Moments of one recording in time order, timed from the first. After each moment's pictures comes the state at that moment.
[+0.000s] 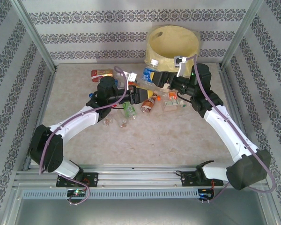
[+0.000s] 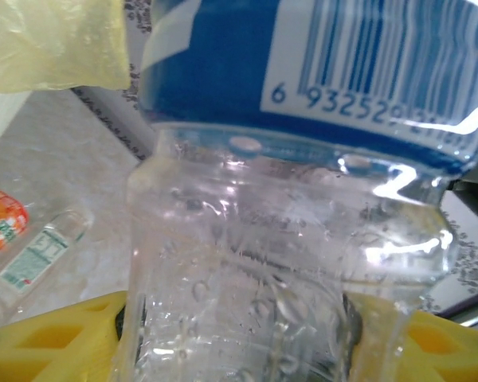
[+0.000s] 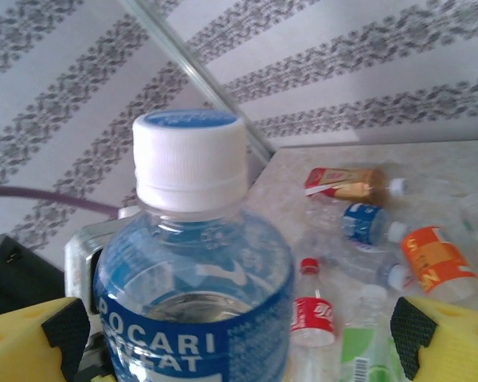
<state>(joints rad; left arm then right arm) -0.52 1.52 1.08 0.38 0.77 -0.70 0.33 1.27 1.20 -0.08 -0.62 0.60</state>
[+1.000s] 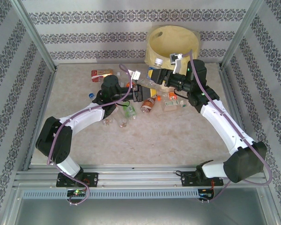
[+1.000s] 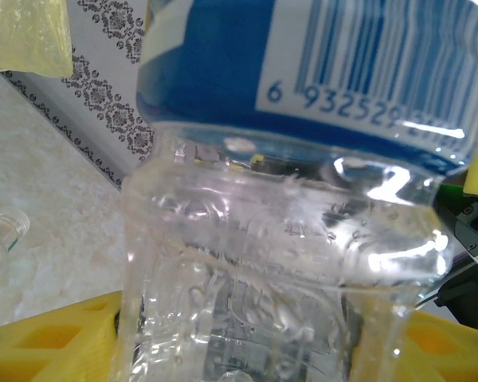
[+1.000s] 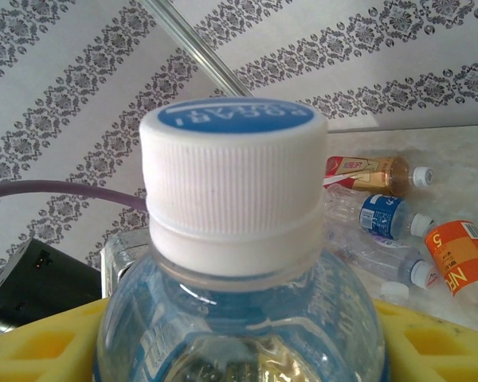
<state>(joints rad) -0.52 1.63 1.12 0.56 0.87 -0.84 0.34 1.35 1.27 -0.11 -0.62 0.62</state>
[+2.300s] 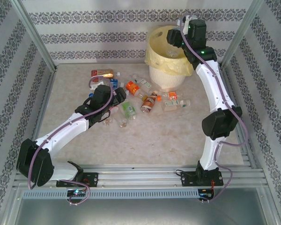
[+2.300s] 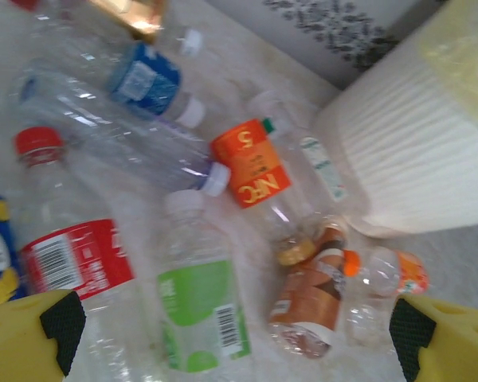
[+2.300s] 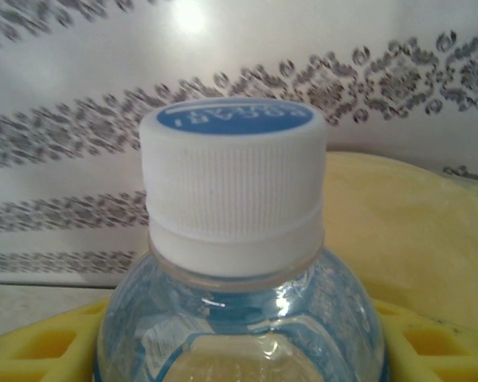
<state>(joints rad) -0.49 1.32 0.98 -0.28 -0.24 -0.84 0.19 1.97 2.22 -0.55 -0.03 0.25</state>
